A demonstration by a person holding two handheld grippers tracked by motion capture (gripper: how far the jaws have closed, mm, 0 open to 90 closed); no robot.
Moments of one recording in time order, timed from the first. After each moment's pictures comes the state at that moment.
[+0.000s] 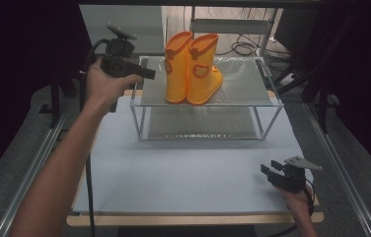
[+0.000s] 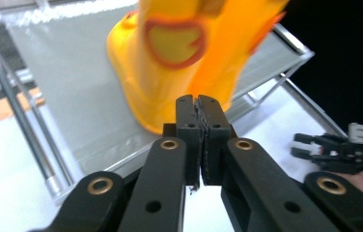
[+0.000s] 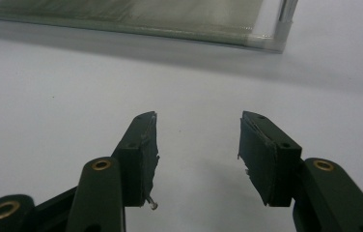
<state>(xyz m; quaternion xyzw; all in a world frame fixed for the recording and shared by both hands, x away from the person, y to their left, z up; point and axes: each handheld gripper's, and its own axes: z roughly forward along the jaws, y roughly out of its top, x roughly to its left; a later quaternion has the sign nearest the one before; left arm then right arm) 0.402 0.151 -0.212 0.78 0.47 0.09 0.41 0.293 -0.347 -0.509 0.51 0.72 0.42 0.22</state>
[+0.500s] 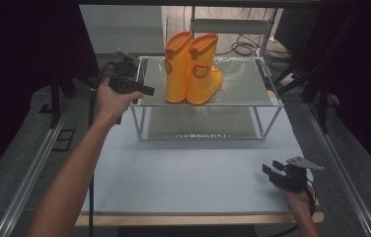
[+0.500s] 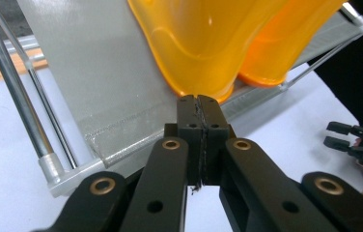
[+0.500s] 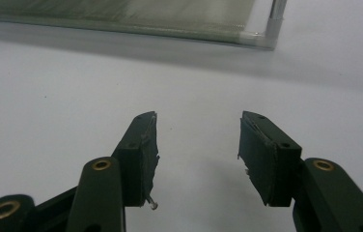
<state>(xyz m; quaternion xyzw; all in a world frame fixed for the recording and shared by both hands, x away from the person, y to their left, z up) 0.426 0.154 -0.277 0.78 0.50 0.06 0.38 0.293 -0.353 -0.511 0.51 0.72 0.42 0.22</state>
